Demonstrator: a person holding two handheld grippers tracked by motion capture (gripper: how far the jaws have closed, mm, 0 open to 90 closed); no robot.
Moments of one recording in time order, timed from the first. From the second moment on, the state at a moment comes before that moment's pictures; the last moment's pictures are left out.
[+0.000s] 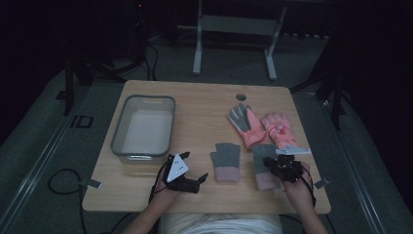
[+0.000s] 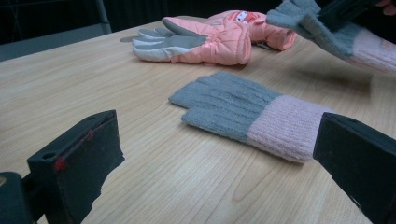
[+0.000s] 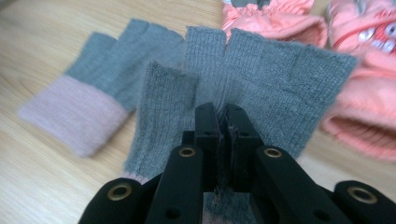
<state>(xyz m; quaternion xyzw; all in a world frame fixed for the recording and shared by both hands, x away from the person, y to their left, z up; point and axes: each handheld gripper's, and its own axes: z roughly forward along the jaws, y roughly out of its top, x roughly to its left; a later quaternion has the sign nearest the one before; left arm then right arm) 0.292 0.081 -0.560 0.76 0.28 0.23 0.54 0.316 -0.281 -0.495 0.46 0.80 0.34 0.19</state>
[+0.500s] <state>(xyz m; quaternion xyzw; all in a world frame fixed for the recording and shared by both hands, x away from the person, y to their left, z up) 0.291 0.080 -0.560 0.76 0.28 0.23 0.54 0.322 -0.281 -0.536 0.52 0.78 0.30 0.19</state>
